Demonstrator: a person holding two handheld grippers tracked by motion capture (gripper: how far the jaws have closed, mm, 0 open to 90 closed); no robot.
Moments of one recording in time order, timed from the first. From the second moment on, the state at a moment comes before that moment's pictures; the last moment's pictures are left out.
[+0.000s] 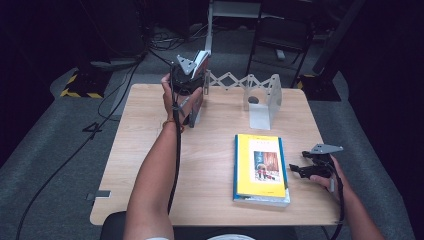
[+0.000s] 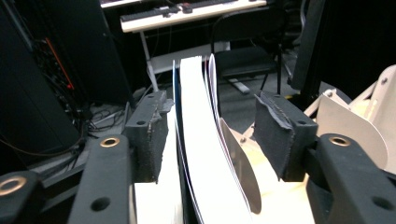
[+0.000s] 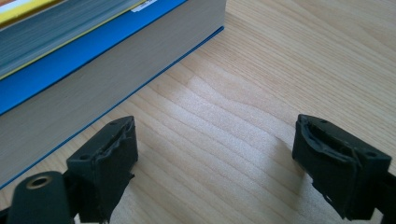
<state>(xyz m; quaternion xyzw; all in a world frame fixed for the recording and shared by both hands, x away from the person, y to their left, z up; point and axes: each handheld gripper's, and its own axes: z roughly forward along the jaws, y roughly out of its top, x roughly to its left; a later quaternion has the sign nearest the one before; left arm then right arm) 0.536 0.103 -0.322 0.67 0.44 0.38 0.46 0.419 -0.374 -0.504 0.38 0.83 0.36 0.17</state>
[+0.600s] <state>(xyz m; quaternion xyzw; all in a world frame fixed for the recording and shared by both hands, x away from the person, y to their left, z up) 0.502 0.116 -0.316 0.71 0.39 0.37 0.46 0.419 -0.374 -0.504 0.38 0.83 0.36 0.17</state>
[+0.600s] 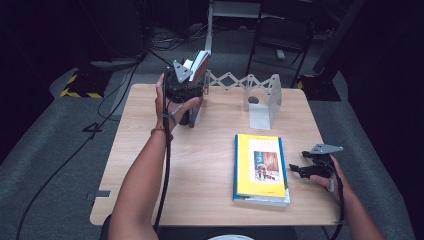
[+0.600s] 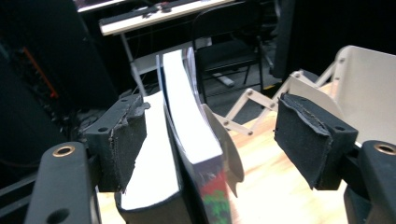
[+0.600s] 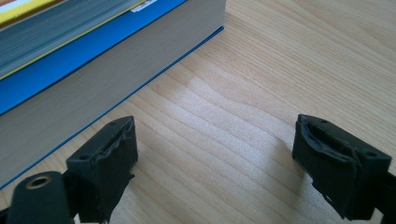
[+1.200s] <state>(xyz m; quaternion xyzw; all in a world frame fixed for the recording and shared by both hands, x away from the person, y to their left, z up) 0.446 0.121 -0.337 0.78 0.31 0.30 0.45 0.419 -0.374 -0.505 0.38 0.83 0.36 0.17</state>
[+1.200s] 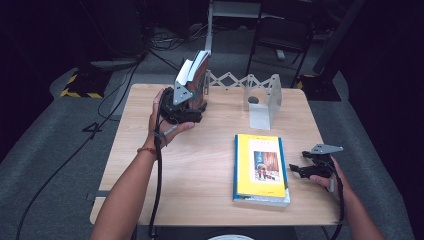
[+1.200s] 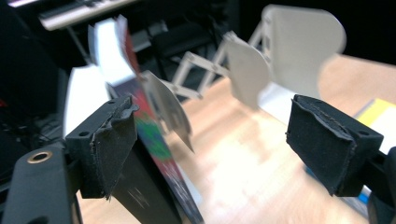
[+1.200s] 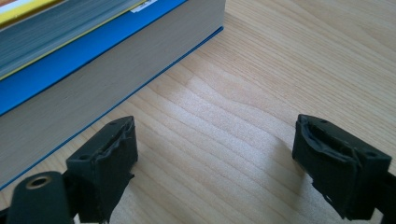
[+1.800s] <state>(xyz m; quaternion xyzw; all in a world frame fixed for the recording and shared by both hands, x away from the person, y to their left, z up) 0.426 0.107 -0.401 0.83 0.28 0.23 0.42 0.419 -0.374 -0.505 0.38 0.83 0.36 0.17</state>
